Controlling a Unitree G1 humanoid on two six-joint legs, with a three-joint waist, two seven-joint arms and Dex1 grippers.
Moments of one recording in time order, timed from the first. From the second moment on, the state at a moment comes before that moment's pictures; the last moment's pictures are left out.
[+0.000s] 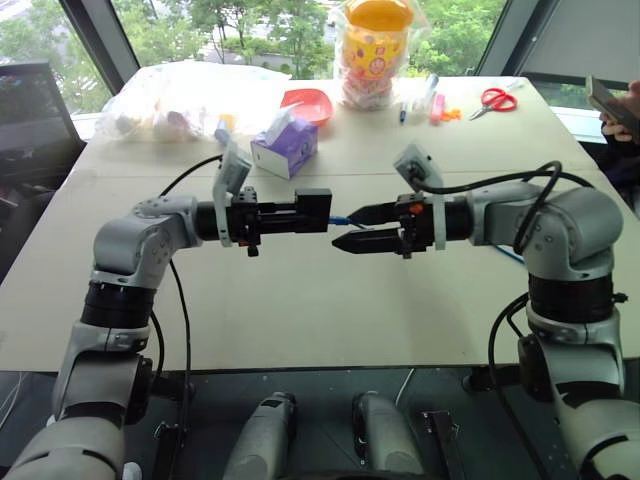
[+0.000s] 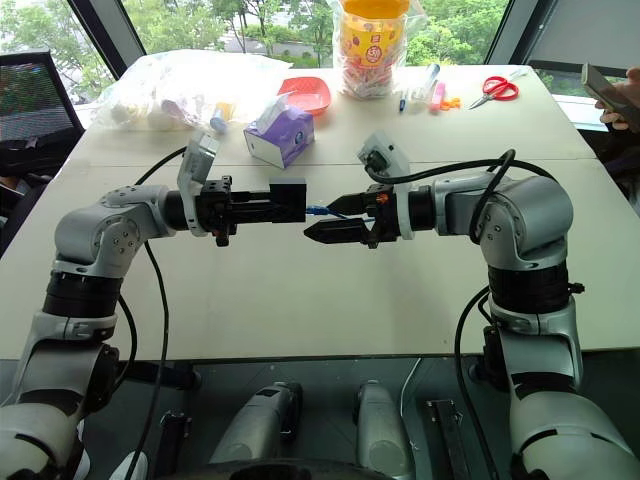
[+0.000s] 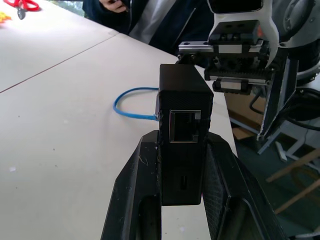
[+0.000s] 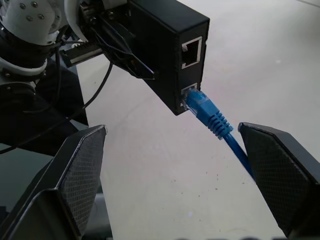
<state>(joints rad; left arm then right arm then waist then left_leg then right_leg) -0.73 0.55 -0.03 0.07 -0.64 0.76 -1.17 -0.86 -0.55 0.01 -0.16 0.62 1.37 0.95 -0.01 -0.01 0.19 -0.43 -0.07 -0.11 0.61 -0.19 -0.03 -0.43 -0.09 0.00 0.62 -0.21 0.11</state>
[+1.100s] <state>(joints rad) -0.69 0.57 -0.02 0.02 -0.64 0.78 -1.18 -0.94 -0.59 0.13 -0.04 0.64 1.31 1.00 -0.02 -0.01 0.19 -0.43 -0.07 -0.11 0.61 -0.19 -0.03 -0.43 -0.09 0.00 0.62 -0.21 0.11</state>
